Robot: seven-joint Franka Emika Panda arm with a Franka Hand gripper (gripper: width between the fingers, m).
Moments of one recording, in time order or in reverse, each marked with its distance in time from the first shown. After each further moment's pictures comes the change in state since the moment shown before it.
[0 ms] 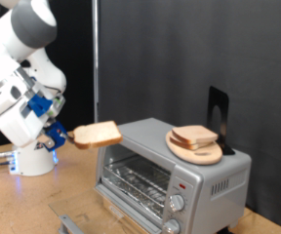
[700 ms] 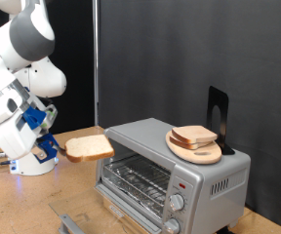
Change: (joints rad) arm -0.012 0.033 -0.010 0.002 -0.083 0.017 -0.030
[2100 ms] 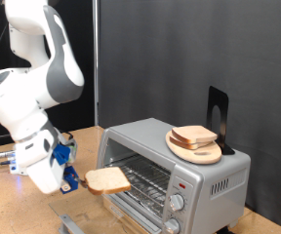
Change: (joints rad) arm 0.059 0.084 0.132 -0.182 0.126 0.280 -0.107
